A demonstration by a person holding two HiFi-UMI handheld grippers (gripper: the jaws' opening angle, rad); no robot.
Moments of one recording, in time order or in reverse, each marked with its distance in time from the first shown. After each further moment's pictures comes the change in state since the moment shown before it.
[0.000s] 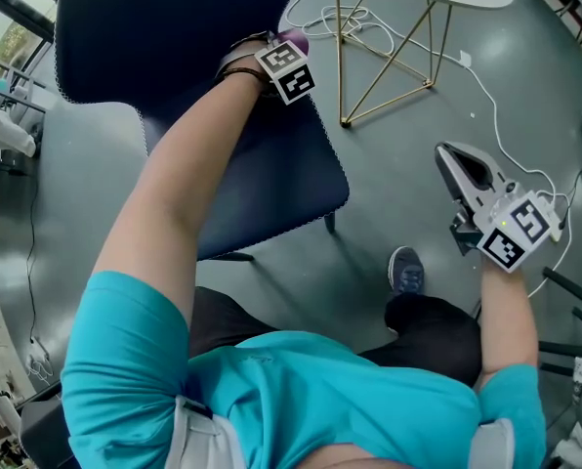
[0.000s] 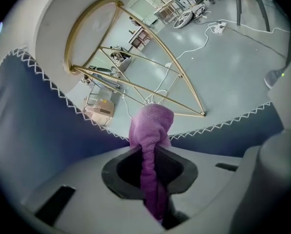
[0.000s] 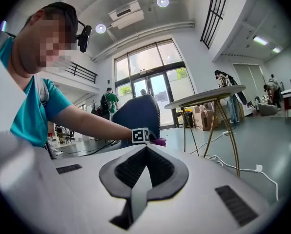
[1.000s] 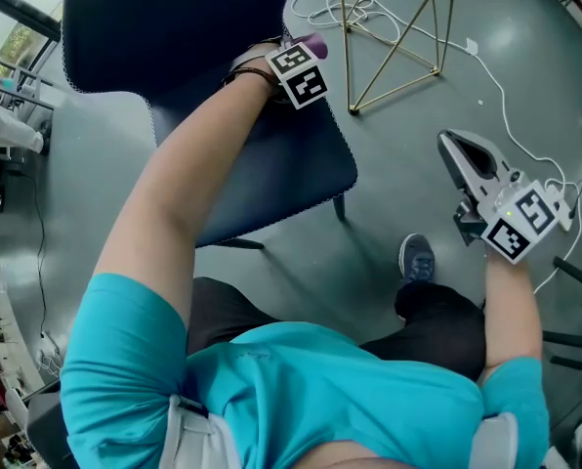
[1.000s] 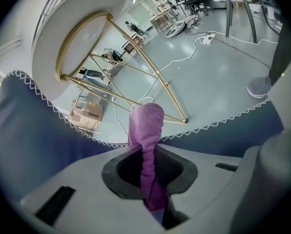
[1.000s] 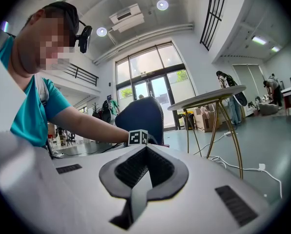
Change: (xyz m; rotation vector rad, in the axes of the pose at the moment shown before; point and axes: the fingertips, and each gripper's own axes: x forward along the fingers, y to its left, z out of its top) left arm -0.035 -0.054 0.011 0.005 -0.062 -0.135; right arm -0.005 0.020 -0.004 0.003 -0.035 0.013
